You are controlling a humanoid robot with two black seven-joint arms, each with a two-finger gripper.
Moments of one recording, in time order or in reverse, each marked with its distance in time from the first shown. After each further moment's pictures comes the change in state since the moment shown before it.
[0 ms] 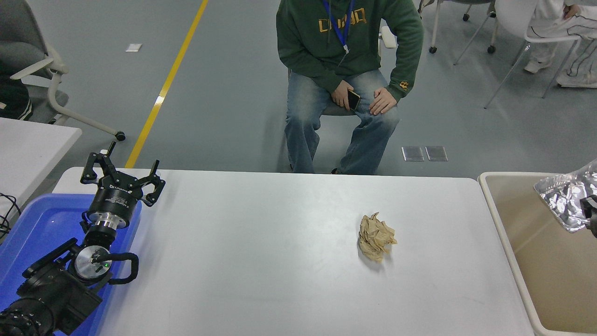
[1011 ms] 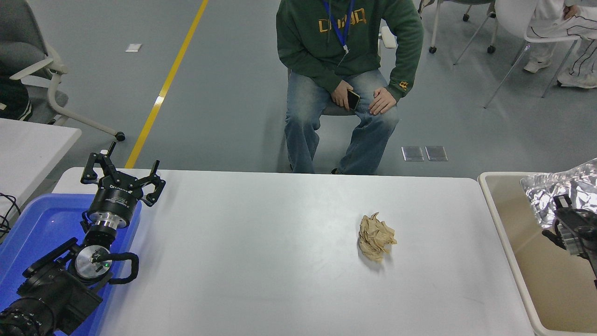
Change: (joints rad) left arm 0.000 -0.001 0.000 0.000 0.000 0.000 0.000; right arm -0.018 0.138 0.120 -0.083 0.015 -0.184 0.020
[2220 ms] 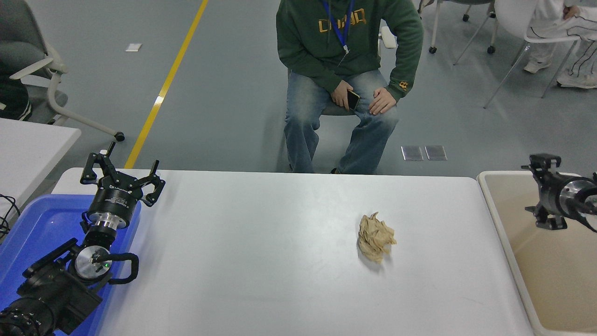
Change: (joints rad) left arm 0.000 0.000 0.000 0.000 0.000 0.000 0.000; right arm 0.038 -0.412 0.202 0.848 0.159 0.109 0.010
